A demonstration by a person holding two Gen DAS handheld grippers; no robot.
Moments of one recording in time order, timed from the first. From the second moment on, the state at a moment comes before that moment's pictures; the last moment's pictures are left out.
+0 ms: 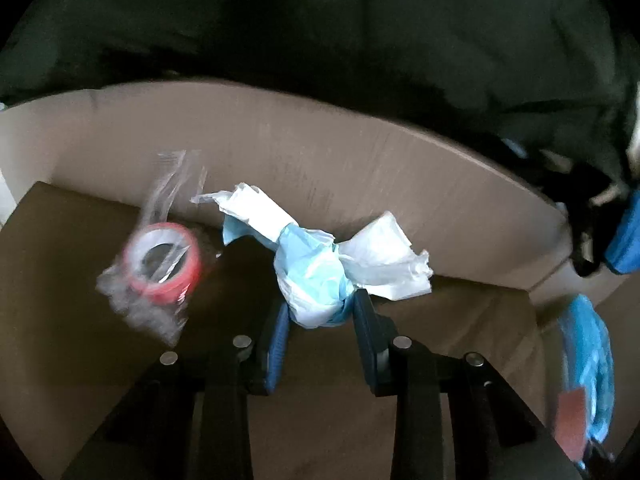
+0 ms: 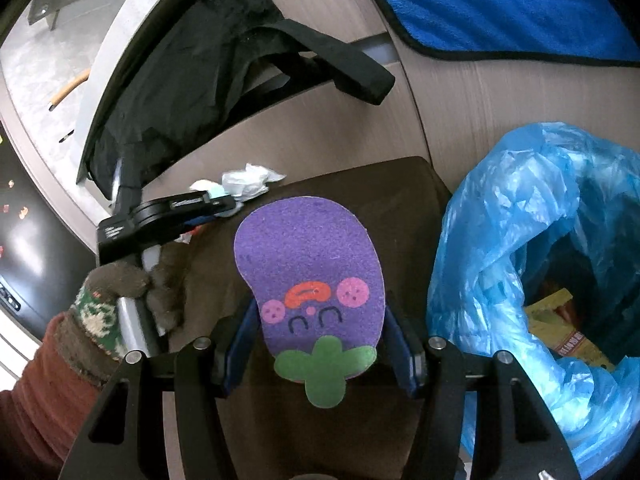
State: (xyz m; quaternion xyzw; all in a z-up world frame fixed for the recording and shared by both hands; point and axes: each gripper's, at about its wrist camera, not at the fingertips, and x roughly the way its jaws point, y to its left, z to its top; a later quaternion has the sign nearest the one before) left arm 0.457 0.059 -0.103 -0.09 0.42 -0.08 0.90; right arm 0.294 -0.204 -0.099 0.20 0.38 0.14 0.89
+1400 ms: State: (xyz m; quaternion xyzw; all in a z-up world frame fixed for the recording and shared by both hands) left arm 0.180 0.005 0.030 -0.04 0.27 -0.20 0.94; right arm 0.177 -0.212 0.010 0.09 0.28 0.12 0.95
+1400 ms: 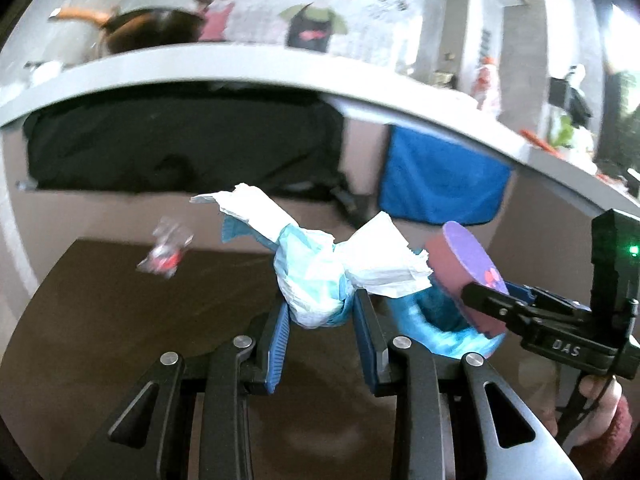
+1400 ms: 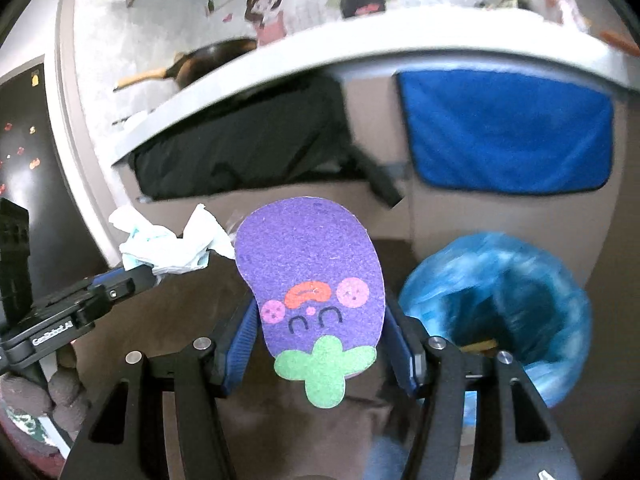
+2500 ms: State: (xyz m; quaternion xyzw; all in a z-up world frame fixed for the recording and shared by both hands) left arm 0.251 -0.179 -0.016 -0.02 0.29 -0.27 0.92; right arm 0.198 -0.397 -0.018 0.11 0.28 -0.03 0.95
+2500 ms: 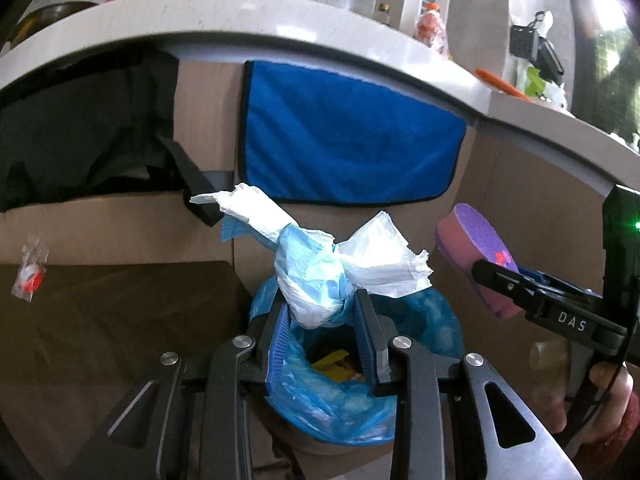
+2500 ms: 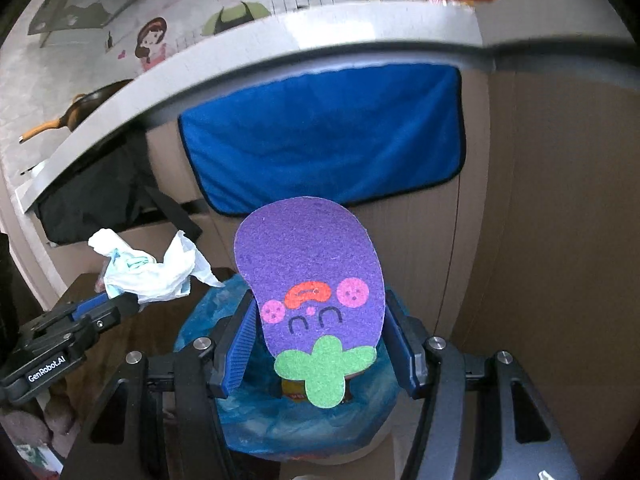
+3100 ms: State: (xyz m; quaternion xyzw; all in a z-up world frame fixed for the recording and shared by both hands) left arm 0.278 -0.196 -0.041 -0.01 0.32 -0.27 0.91; right arm 0.235 -0.389 -0.057 0.11 0.31 -0.01 0.94
